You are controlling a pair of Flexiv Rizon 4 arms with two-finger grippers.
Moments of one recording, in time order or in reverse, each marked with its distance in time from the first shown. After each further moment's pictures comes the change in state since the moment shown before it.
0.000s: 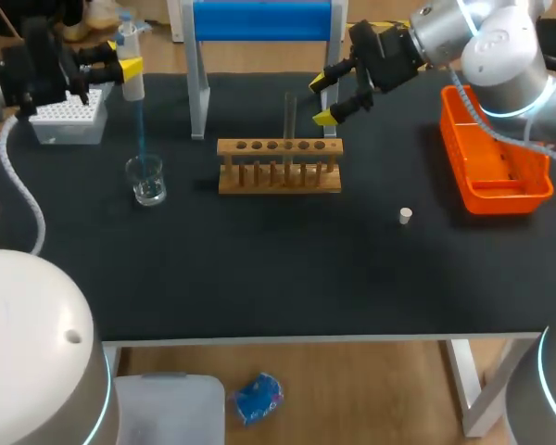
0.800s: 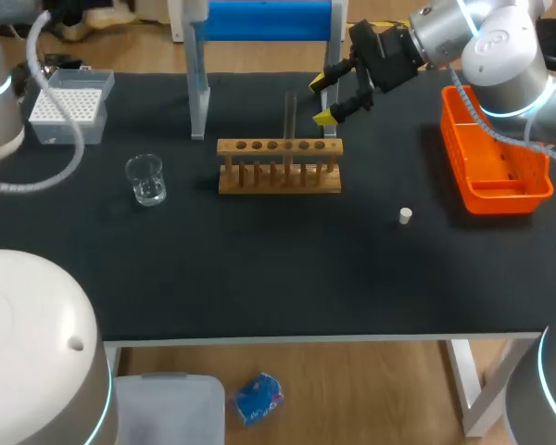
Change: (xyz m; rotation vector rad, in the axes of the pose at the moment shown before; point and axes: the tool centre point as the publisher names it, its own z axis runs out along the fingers) left arm 0.070 -0.168 0.081 0.050 0.233 0.049; right arm 0.000 0.000 0.000 0.000 0.000 0.000
